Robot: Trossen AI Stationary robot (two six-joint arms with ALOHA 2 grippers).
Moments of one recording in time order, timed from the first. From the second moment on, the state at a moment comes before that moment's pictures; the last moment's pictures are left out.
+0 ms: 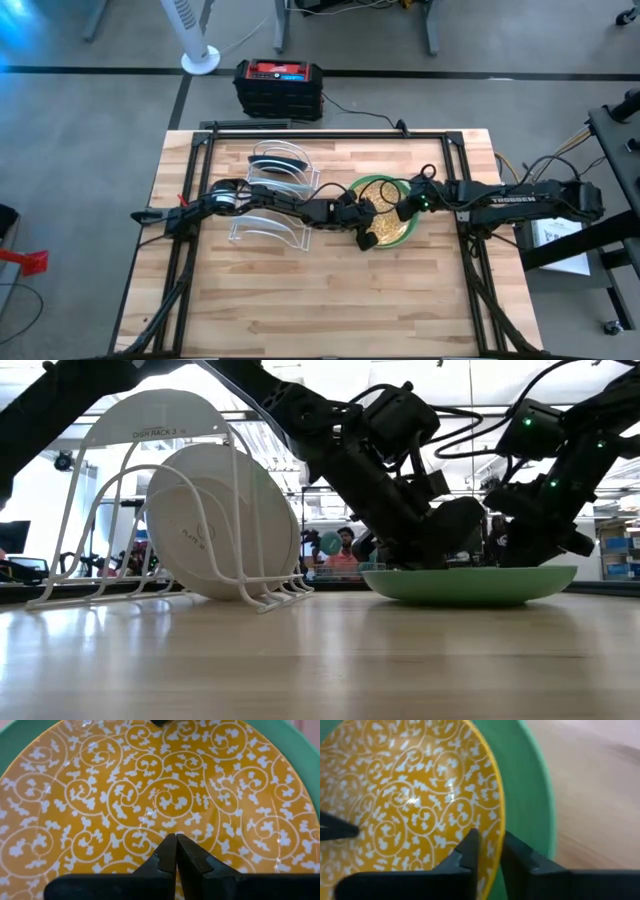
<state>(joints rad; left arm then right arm) 0.00 2.34 1.67 -0.09 -0.28 -0.28 -0.26 0.99 0.32 -0.34 0.19 0.71</state>
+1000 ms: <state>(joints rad) 0.00 2.33 1.83 -0.52 -0.28 -0.27 -0.26 0.96 0.32 -0.42 0.18 0.71</state>
